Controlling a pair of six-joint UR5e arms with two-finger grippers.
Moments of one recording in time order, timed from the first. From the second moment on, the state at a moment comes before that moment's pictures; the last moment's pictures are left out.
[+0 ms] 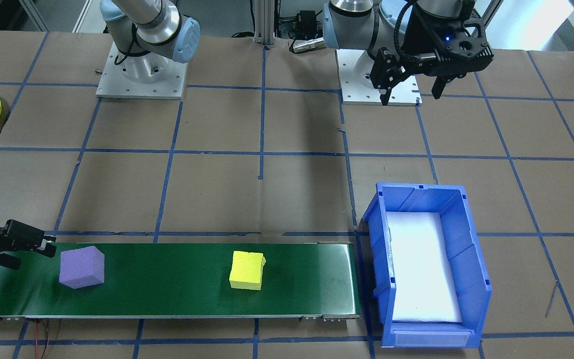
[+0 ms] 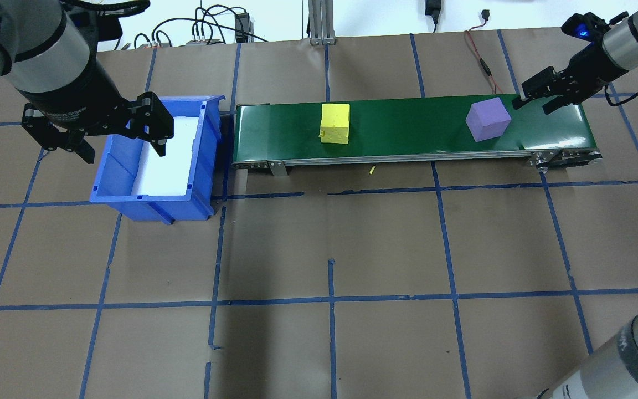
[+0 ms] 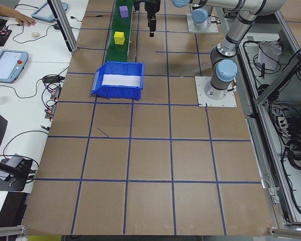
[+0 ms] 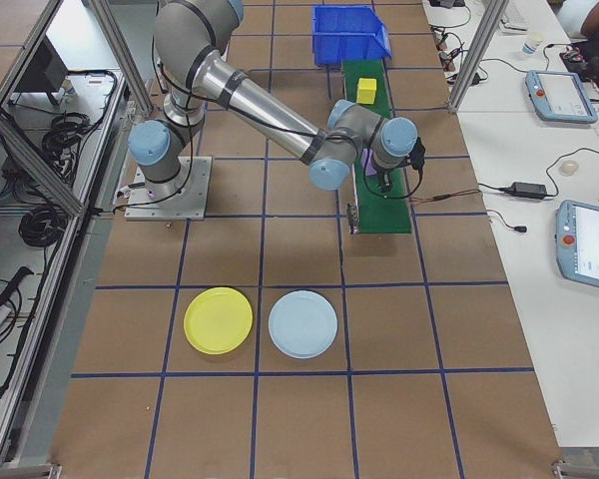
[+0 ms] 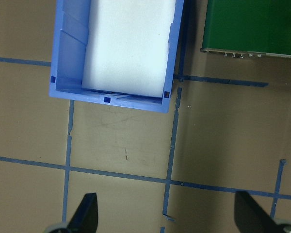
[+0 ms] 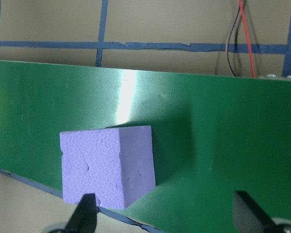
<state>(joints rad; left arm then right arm) -1.59 -1.45 -1.61 -1.61 1.66 -0.14 1.13 -1.11 1.51 -1.84 -1.14 -0.60</state>
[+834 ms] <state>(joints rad) -1.58 -1.48 -1.61 -1.54 1.62 -0.13 1.13 -1.10 1.53 -1.86 -1.13 -0.61</state>
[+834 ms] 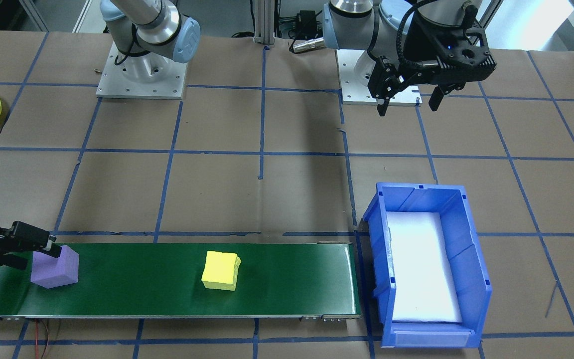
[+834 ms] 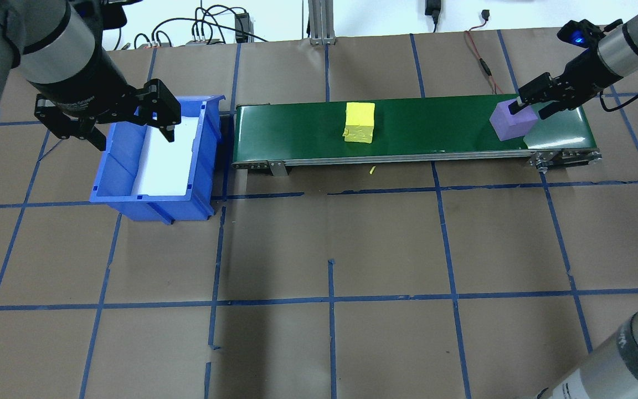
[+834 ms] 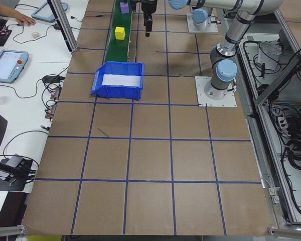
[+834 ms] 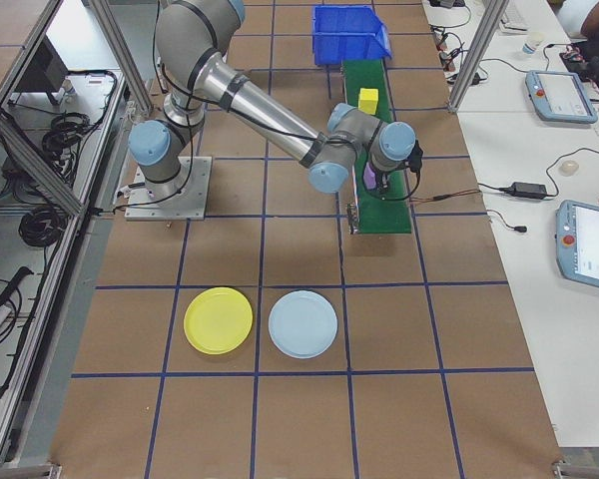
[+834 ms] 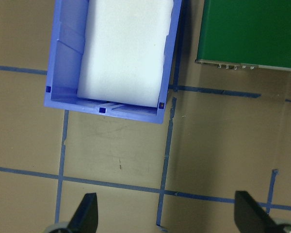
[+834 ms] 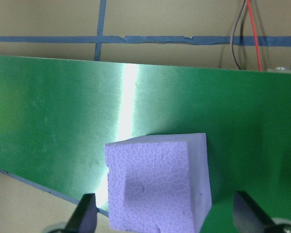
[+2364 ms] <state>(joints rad) -1.54 -1.51 -1.64 -1.54 1.62 0.01 1.06 -1.11 1.52 -1.92 -1.34 -0.61</state>
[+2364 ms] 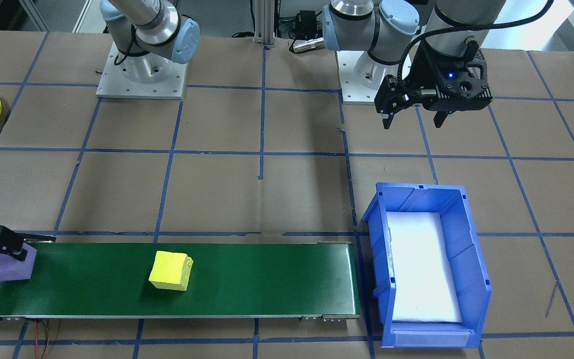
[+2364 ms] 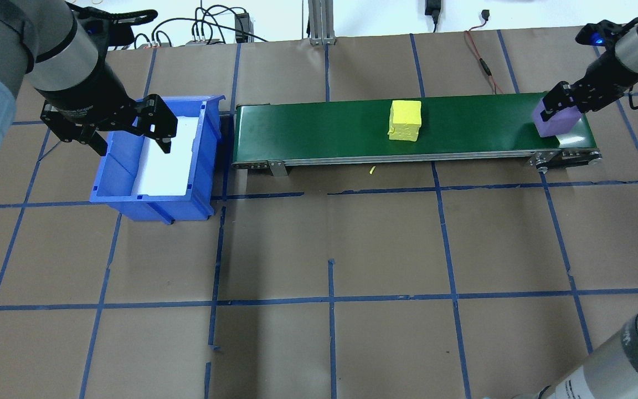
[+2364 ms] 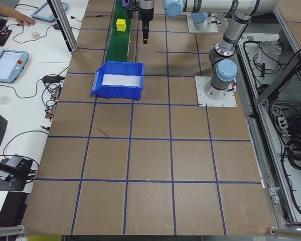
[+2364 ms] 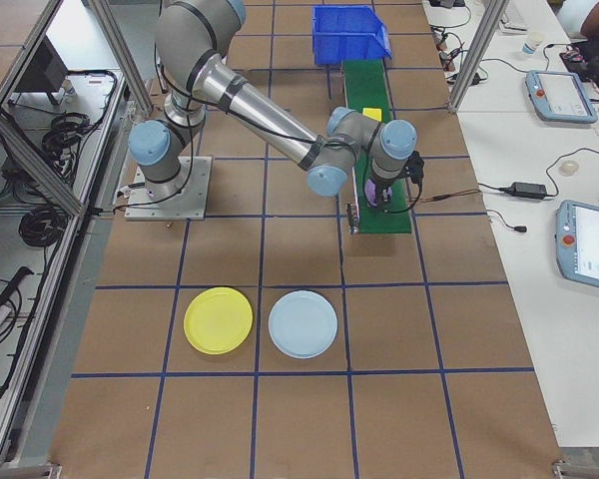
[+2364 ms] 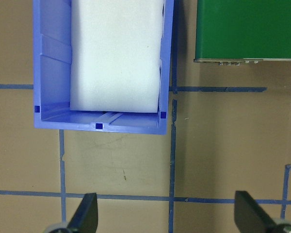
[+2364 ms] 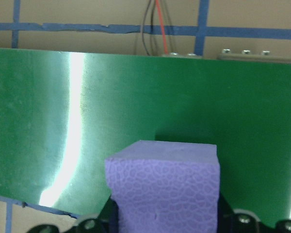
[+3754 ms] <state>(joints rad) -1.54 -1.51 -1.64 -1.53 1.62 0.01 0.45 -1.03 1.58 -1.91 -1.40 -1.18</state>
